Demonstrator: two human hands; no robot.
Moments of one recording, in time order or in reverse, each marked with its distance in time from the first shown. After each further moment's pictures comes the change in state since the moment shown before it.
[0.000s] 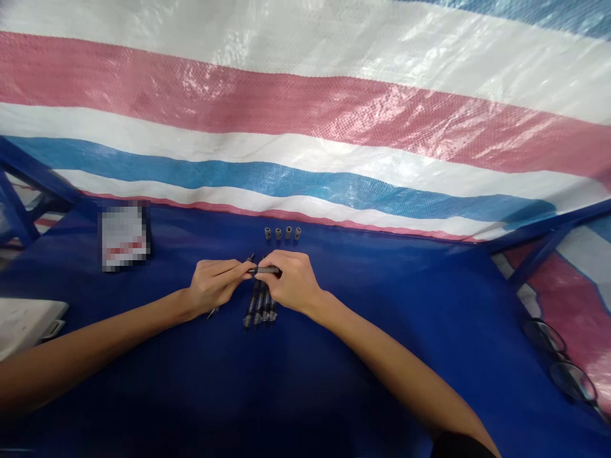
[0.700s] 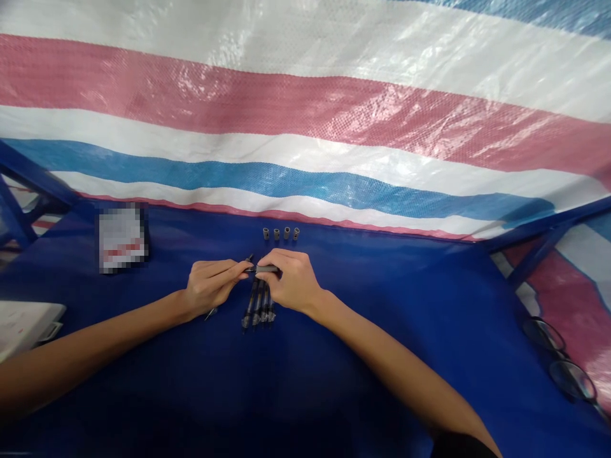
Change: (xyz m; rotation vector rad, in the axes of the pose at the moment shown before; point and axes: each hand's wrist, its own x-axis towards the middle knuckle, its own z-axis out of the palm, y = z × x) left_hand 0.001 0.001 -0.001 0.005 0.036 -0.004; right_hand -0.001 0.000 -0.004 0.014 0.019 -0.052
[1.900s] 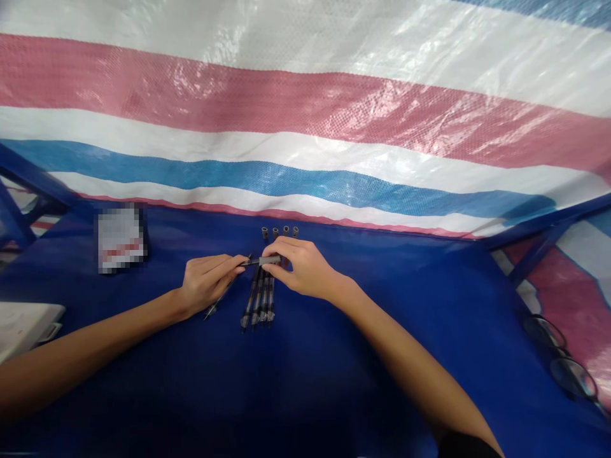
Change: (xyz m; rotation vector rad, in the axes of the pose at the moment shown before) left_hand 0.000 -0.004 -0.003 0.075 -0.041 -0.028; right_hand 0.015 0.009 -0.034 -0.035 -0.278 -0.071
